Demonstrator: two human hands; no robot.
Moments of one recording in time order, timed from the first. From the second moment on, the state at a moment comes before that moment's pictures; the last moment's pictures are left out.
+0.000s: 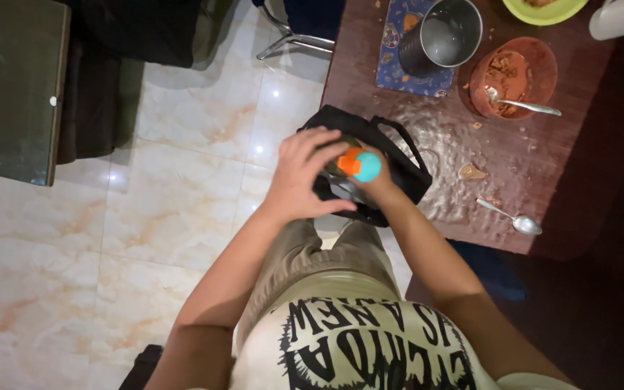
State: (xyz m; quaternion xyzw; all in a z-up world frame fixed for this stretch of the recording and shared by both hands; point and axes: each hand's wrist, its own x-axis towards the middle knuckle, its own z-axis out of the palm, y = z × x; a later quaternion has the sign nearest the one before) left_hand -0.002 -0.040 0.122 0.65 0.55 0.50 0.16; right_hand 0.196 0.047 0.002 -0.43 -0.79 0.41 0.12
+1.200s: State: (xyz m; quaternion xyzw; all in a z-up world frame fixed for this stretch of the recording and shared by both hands) left_hand -0.003 -0.046 0.111 0.57 0.67 0.46 0.09; right_hand 0.153 0.115 -0.065 -0.44 -0.76 0.46 0.11
